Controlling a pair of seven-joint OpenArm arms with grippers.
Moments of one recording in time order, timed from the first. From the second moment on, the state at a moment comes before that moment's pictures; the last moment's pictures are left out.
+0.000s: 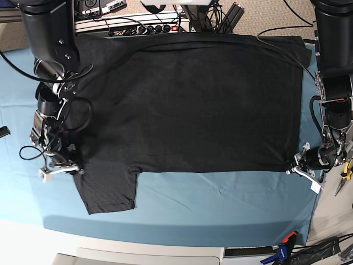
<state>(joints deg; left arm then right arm) -43.9 -25.5 -0.9 17.3 -45.4 -30.0 44.1 40.7 20.0 34.4 22.1 6.1 29.9 -22.0</state>
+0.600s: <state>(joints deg) -43.3 -32.7 -0.9 17.3 -80.2 -40.7 71.3 33.2 27.3 27.5 30.6 18.8 39.2 -29.7</state>
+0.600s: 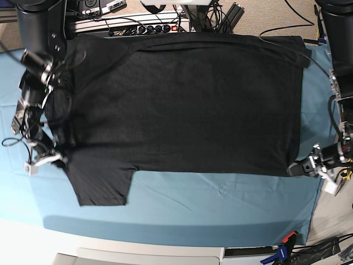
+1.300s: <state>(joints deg) -32.0 -39.4 -0.9 25.7 -82.7 -42.0 79.9 8.9 28.5 23.8 68.4 40.4 39.8 -52.6</state>
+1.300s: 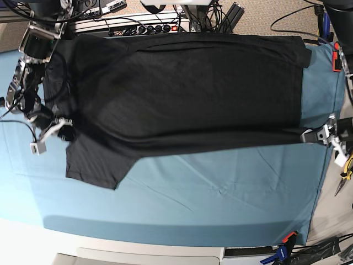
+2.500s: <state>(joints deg) -25.9 -41.8 -0.9 27.1 -83.1 -40.9 81.2 2.9 34.2 23.9 68.4 37.2 39.8 -53.8</state>
